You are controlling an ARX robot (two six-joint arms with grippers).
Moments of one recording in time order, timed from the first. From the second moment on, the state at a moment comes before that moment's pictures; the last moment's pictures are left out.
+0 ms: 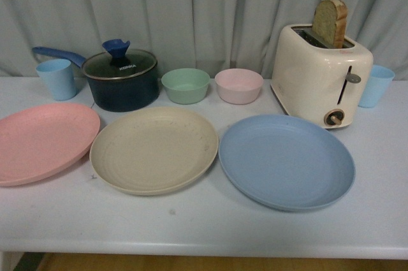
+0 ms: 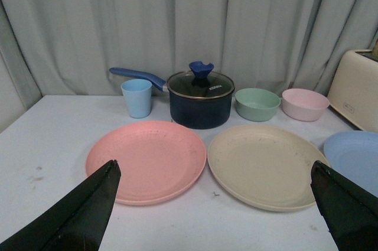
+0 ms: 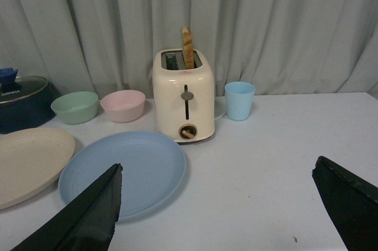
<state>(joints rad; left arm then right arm) 0.00 0.01 0.01 0.00 0.00 -0.01 0.00 0.00 0.01 0.00 0.00 0.00</state>
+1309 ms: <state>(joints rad) 0.00 0.01 0.01 0.00 0.00 -0.01 0.00 0.00 0.01 0.00 0.00 0.00</state>
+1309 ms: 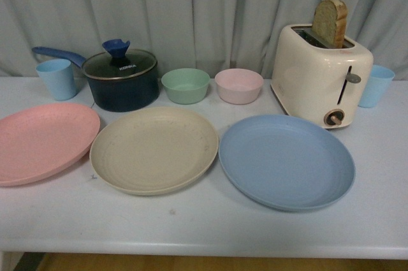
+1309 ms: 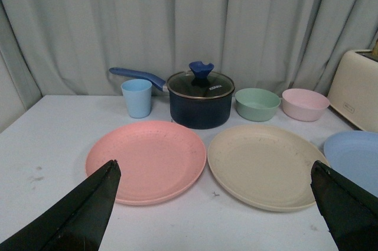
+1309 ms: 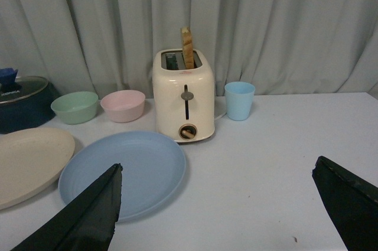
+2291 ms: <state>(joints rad) 0.37 1.11 0.43 0.45 0.00 -0.11 0.00 0.00 0.01 0.00 0.00 0.00</state>
